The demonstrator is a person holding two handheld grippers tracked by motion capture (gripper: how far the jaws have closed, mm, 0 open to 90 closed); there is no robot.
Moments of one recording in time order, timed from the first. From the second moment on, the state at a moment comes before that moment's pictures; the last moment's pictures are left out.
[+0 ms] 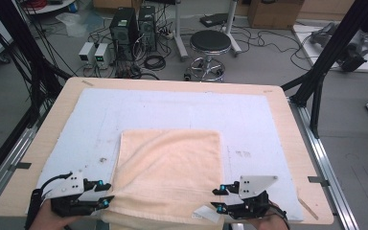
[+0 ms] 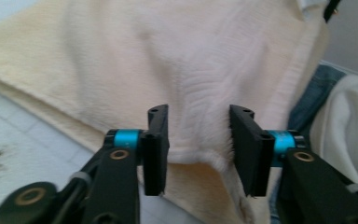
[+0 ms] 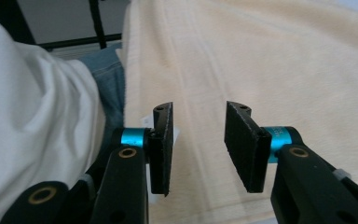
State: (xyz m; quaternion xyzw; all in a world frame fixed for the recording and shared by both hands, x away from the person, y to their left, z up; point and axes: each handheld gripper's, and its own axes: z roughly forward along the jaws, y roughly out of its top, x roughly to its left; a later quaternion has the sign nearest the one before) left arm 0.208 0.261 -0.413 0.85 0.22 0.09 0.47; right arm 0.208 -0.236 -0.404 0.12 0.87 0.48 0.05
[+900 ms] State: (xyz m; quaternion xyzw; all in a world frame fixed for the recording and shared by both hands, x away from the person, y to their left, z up) left arm 0.237 0.253 -0.417 0.85 0.22 0.09 0.46; right arm 0.239 -0.217 -0.439 0.11 0.90 0.42 0.04
